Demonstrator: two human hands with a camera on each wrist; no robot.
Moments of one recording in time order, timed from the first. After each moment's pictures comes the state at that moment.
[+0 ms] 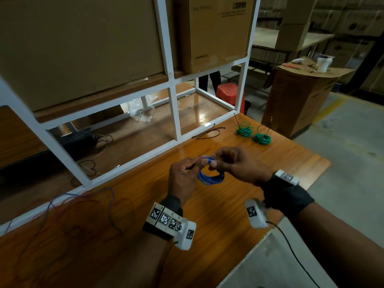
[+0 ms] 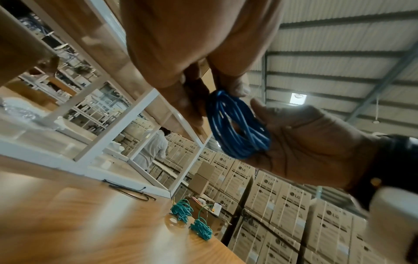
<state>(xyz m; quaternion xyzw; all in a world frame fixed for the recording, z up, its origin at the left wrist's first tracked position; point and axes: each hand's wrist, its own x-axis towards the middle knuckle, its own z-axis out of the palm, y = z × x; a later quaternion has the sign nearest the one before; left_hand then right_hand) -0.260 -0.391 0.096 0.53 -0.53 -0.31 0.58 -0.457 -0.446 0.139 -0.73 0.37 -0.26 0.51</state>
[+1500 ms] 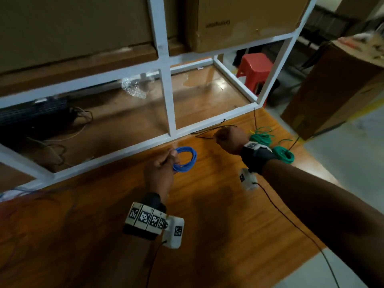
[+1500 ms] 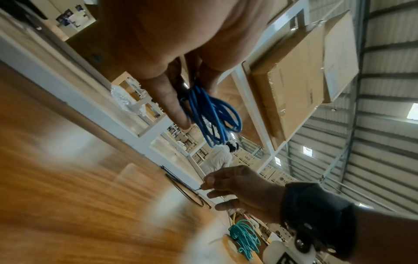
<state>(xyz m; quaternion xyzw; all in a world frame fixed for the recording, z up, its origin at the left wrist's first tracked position) -0.248 -0.546 0.040 0.66 -0.20 -0.38 0.62 -0.424 -0.751 0.029 -0.84 0.48 -0.07 0.25</state>
